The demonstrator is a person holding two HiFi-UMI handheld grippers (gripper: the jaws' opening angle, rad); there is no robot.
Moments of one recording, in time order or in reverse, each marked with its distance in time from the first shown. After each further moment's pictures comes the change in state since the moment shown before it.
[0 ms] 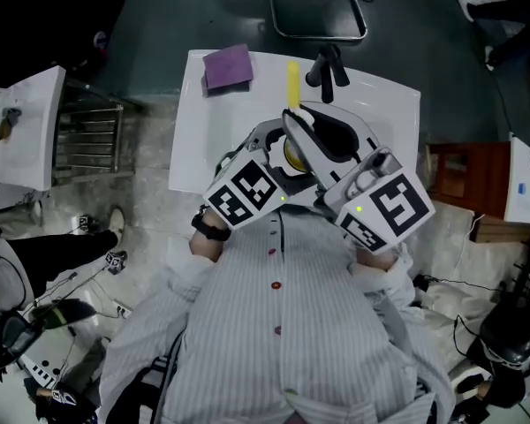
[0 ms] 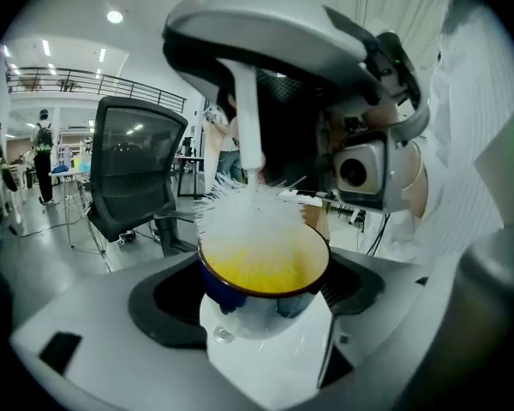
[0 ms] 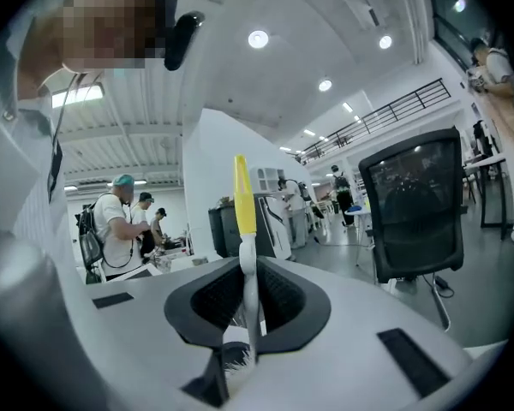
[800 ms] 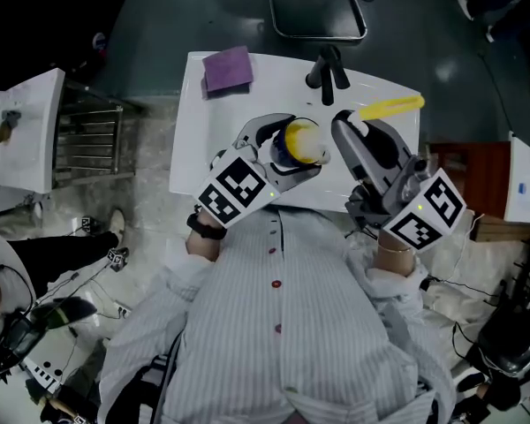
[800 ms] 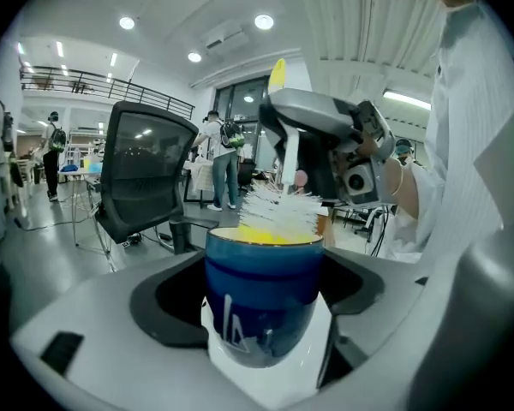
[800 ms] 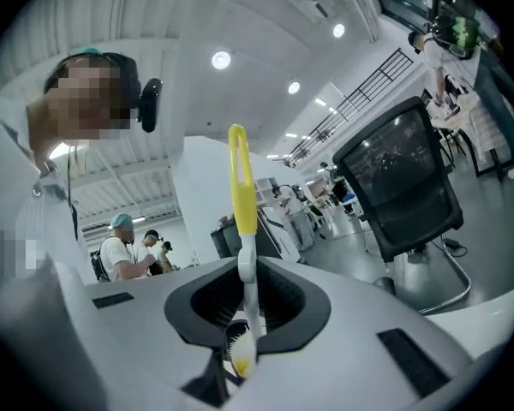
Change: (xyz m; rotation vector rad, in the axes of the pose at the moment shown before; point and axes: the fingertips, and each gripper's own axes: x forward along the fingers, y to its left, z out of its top) left arm -0.012 0.021 0.006 -0.026 -0.054 0.037; right arm -0.049 -0.038 0.005 0.238 -0.093 0.033
